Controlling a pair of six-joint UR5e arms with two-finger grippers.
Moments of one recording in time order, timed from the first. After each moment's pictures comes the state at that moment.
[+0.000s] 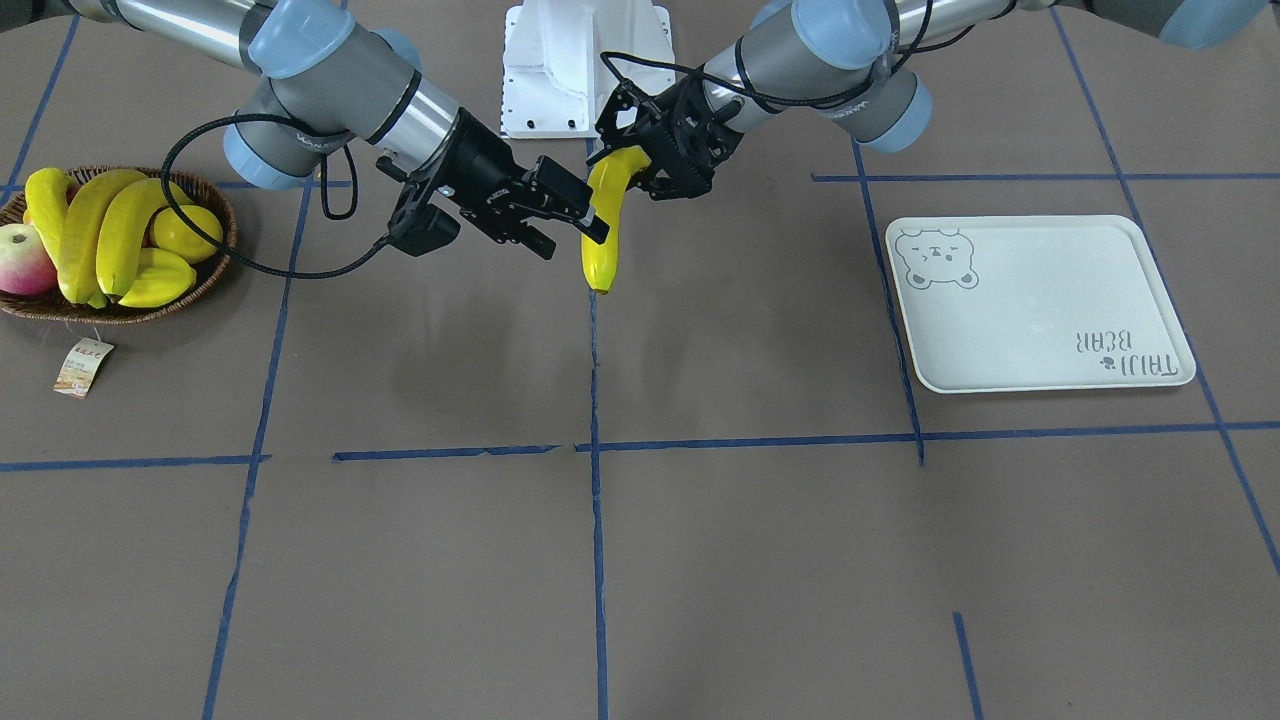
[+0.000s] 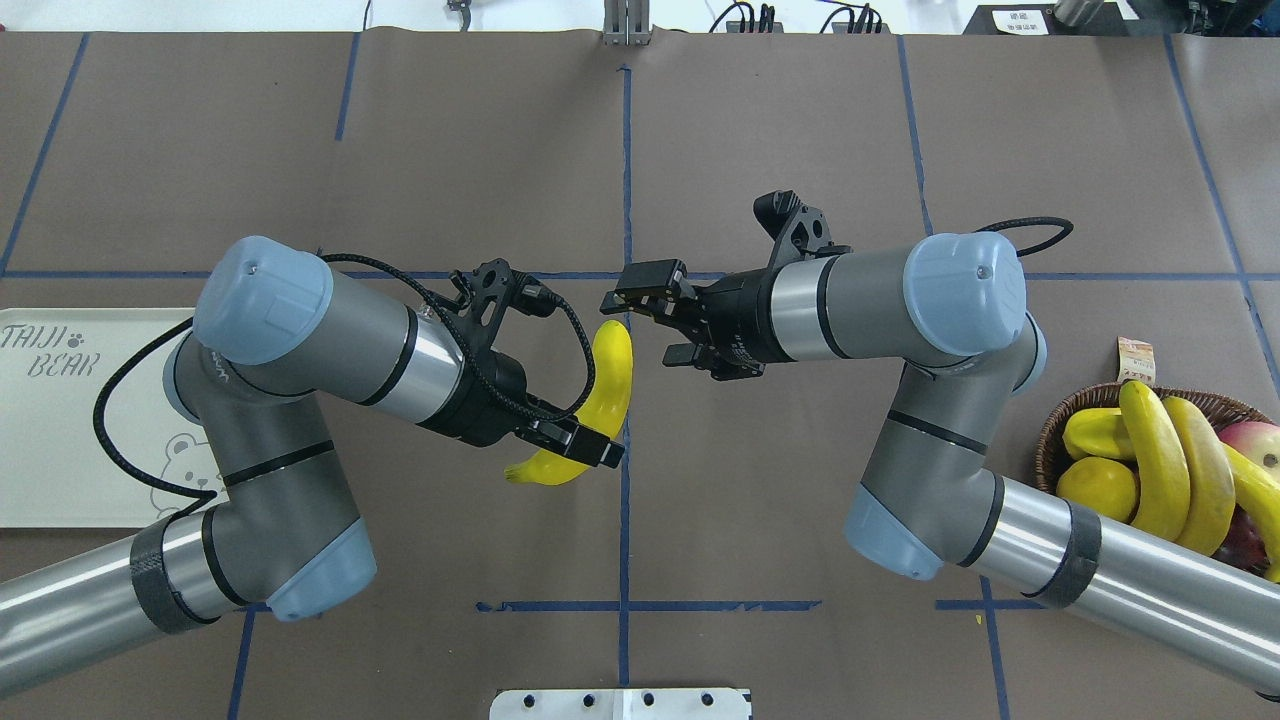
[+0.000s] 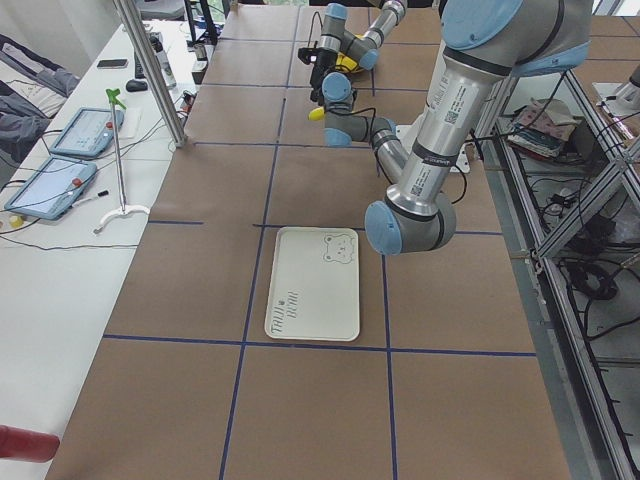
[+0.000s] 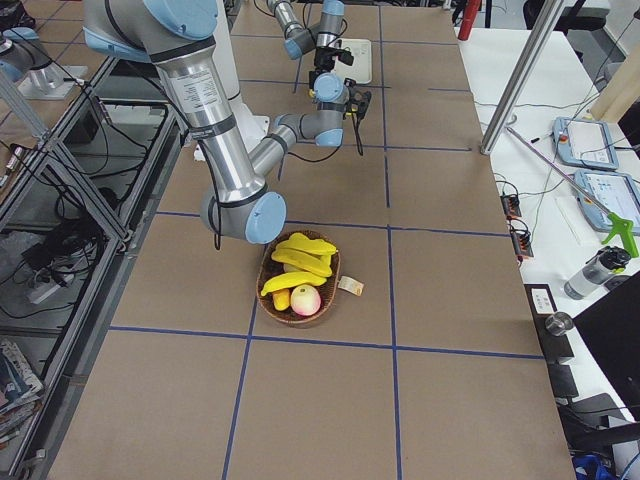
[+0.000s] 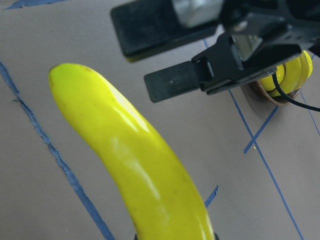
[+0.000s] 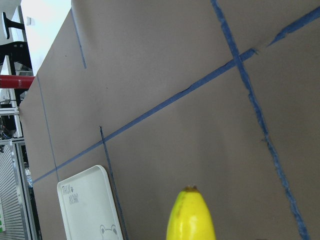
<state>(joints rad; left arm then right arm) -0.53 -2.09 -1.75 -2.37 -2.18 -1.05 0.56 -1.07 1.69 -0.64 1.91 1.85</state>
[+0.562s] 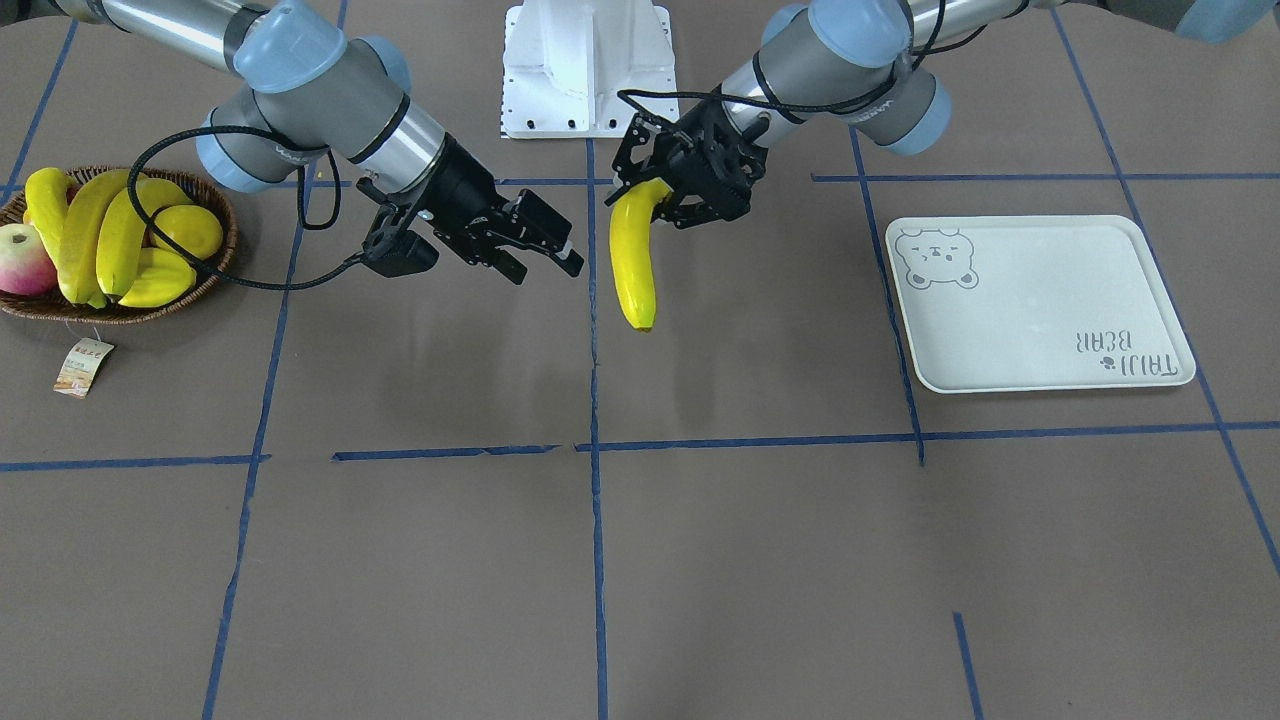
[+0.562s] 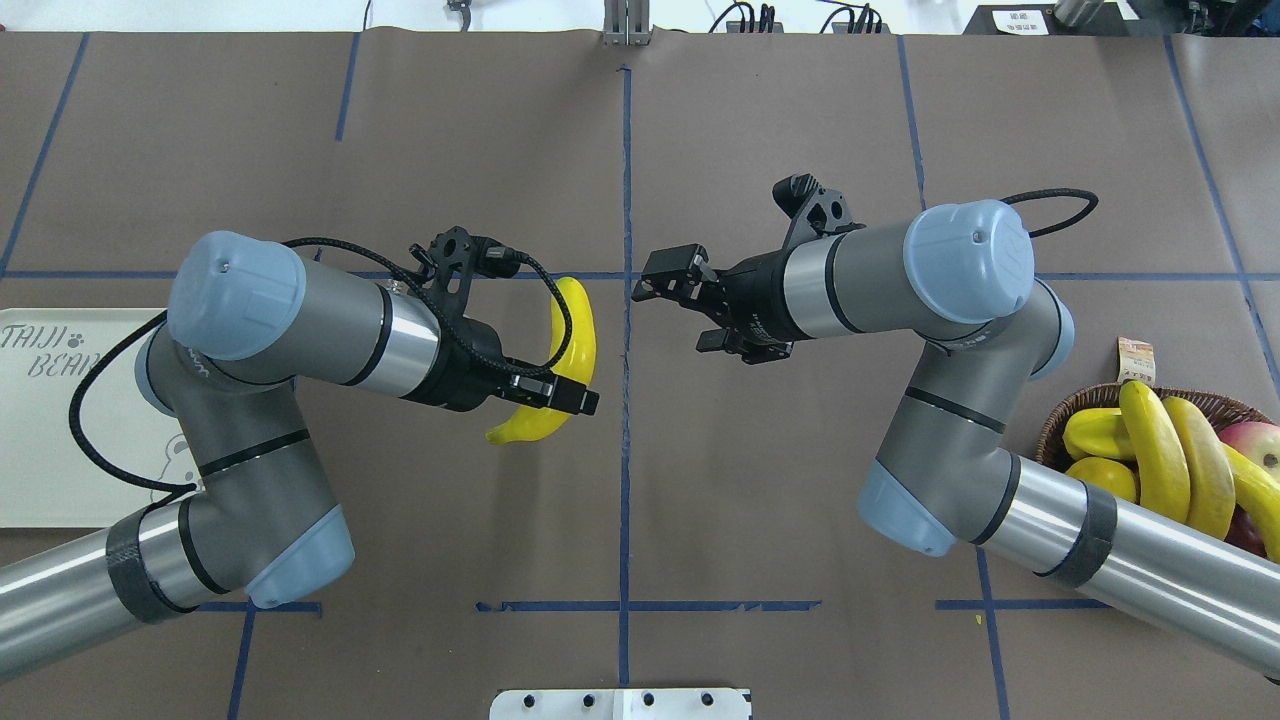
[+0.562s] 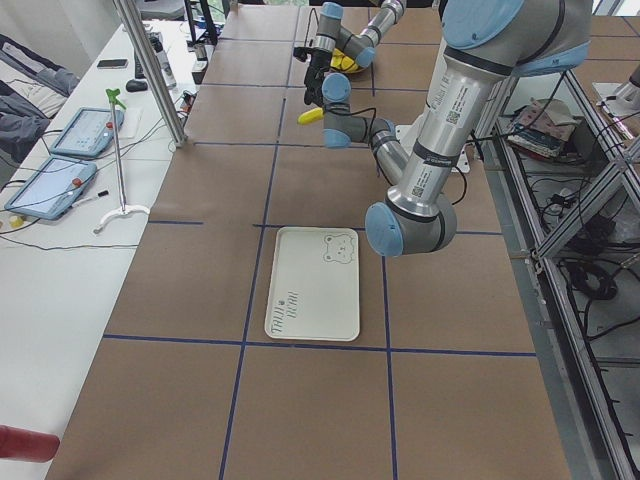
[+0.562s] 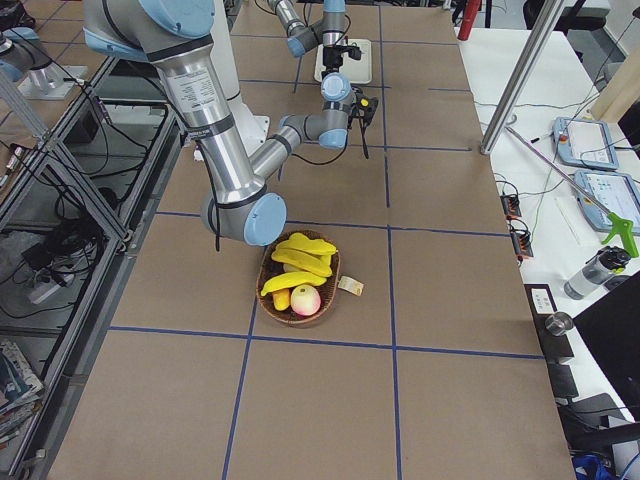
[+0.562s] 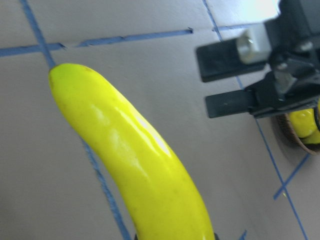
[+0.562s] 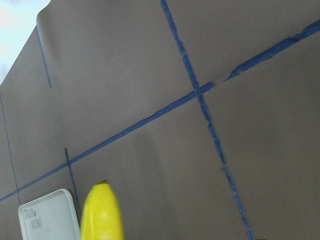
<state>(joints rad) -0.57 -2.04 -1.75 -2.36 -2.06 -1.11 0.61 -1.08 1.70 -0.79 1.96 1.80</state>
